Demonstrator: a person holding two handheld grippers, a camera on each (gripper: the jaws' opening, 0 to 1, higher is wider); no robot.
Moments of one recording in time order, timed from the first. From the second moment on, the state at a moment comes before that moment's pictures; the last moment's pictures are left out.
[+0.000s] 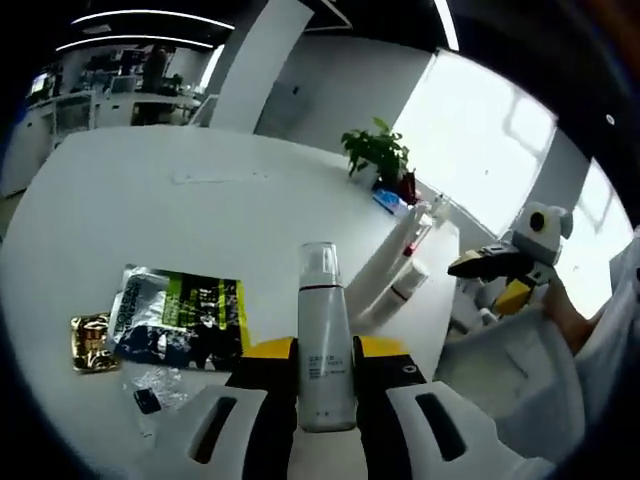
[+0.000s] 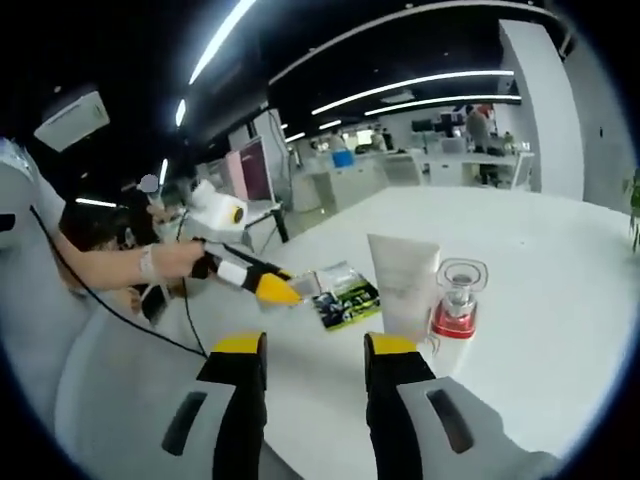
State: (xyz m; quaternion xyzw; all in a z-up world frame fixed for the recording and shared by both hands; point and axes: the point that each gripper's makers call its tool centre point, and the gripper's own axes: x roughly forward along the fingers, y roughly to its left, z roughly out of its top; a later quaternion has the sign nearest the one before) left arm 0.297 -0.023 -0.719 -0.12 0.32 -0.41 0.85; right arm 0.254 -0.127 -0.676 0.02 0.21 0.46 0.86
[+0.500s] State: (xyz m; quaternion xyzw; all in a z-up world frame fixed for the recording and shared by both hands) left arm 0.255 -0.038 -0.682 -0.19 0.28 -0.45 0.83; right arm 0.259 -0.102 -0.653 0.14 0.22 0.48 0.84
